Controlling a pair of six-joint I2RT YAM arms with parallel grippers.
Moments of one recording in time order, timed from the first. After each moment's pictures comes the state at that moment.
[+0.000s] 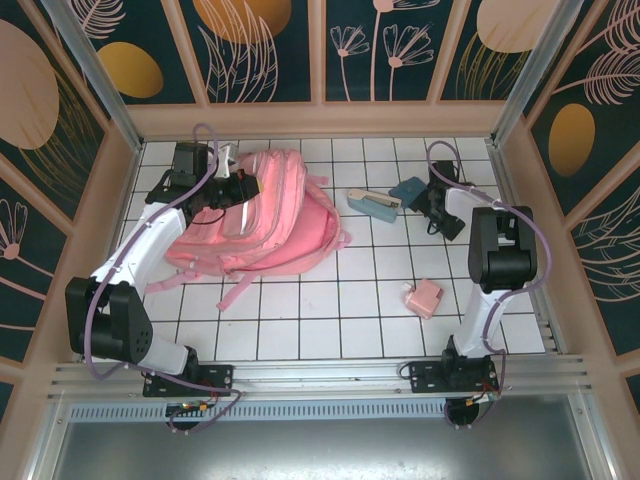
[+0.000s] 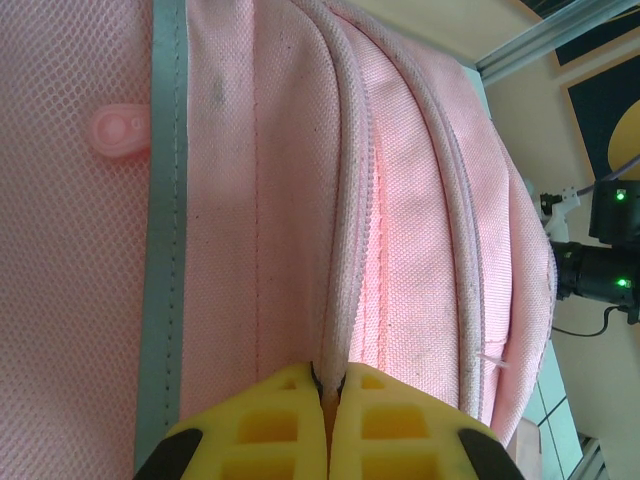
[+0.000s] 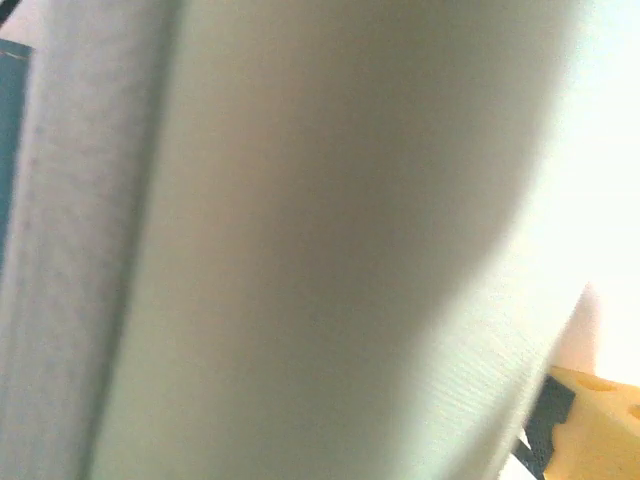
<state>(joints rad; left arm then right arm) -0.18 1.48 1.20 -0.42 0.57 -0.48 0.06 1.92 1.23 -0.50 0.15 0.76</state>
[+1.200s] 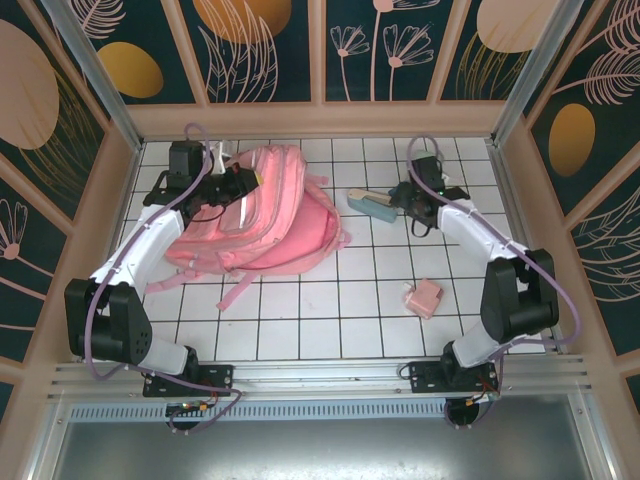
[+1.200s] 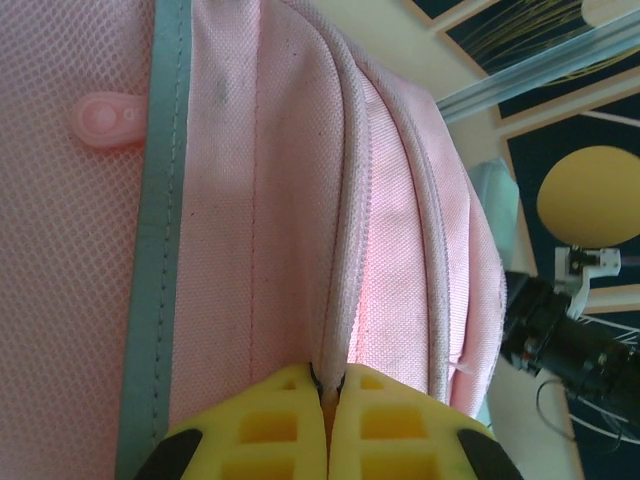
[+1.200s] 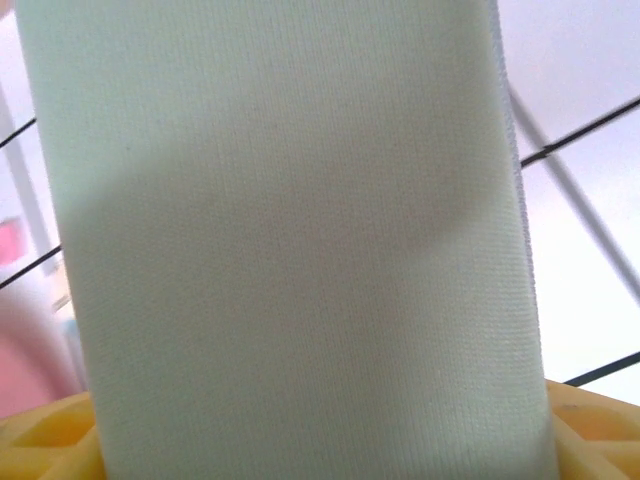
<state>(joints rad) -0.16 1.47 1.18 -0.30 0.64 -0.66 0.32 1.55 1.13 -0.50 0.17 0.71</state>
